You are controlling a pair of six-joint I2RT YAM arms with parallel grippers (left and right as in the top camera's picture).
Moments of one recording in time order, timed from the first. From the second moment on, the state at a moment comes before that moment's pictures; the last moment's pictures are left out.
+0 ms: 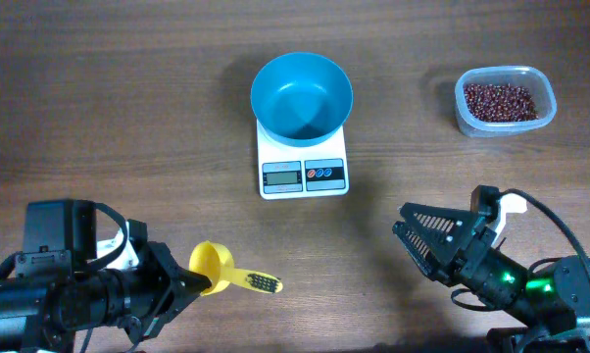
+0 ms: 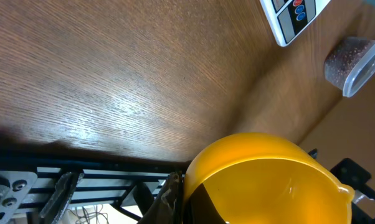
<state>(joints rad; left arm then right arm) 0.05 0.77 0.65 -1.23 0.65 -0.75 -0.03 0.01 0.01 -0.05 -0.92 1.42</state>
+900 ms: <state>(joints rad) 0.05 0.77 0.65 -1.03 0.44 -1.19 0.45 0.94 0.55 -0.05 -1.00 0.90</state>
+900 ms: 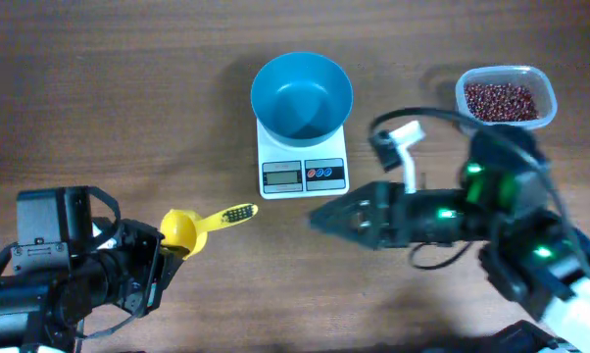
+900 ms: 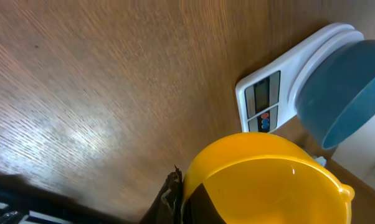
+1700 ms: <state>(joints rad) -0.02 0.77 0.64 -1.09 0.42 -1.01 0.84 1.18 0.57 0.20 -0.54 0.86</state>
